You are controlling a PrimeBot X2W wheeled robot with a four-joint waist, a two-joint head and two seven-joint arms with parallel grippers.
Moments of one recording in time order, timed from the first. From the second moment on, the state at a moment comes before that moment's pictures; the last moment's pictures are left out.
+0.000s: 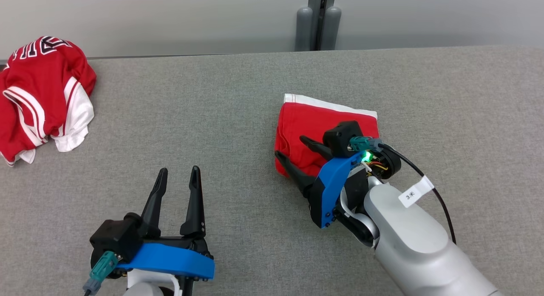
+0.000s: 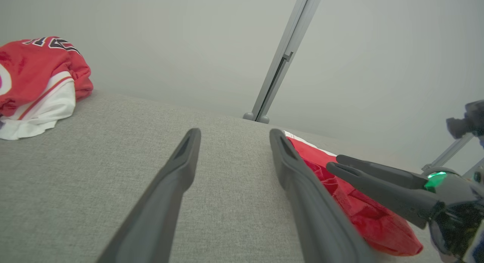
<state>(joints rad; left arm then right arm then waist) -0.13 0.30 -0.50 0.01 -0.68 0.21 -0.26 -0.71 -0.06 0.62 0.69 0.45 0.13 0.08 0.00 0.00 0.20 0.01</state>
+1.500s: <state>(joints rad) -0.10 0.28 -0.45 0.03 -0.65 0.19 -0.26 -0.65 -0.05 0.70 0.93 0.39 0.13 -0.12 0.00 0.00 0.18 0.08</state>
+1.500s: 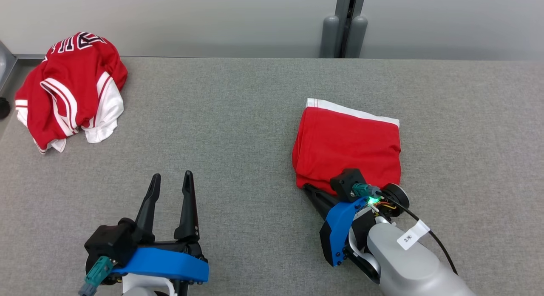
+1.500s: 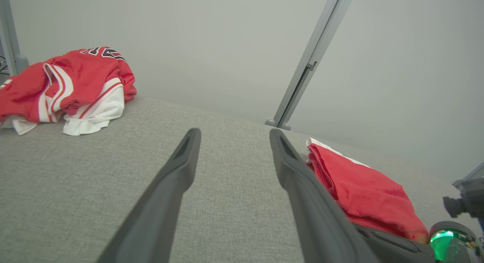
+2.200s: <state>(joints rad) -0.08 0.27 -0.37 0.07 -0.58 0.18 -0.26 -0.56 -0.05 0.57 0.73 0.35 0.13 -0.26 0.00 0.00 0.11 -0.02</state>
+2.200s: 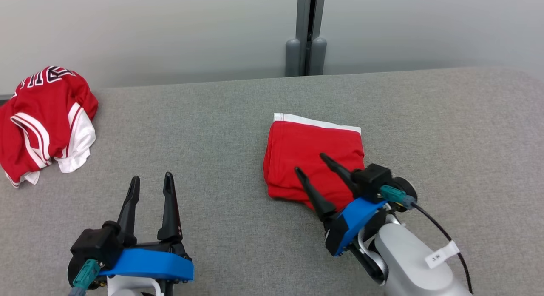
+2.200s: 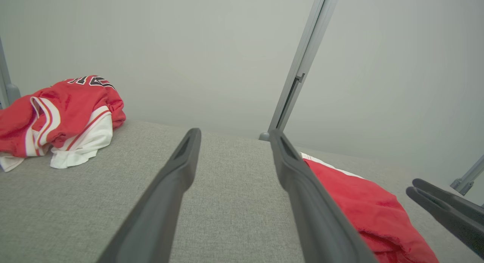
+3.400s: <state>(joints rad) 0.06 0.22 -0.30 0.20 -0.51 0.14 -0.26 -0.13 -0.05 0.13 0.36 0.23 0.13 -0.26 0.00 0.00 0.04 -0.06</state>
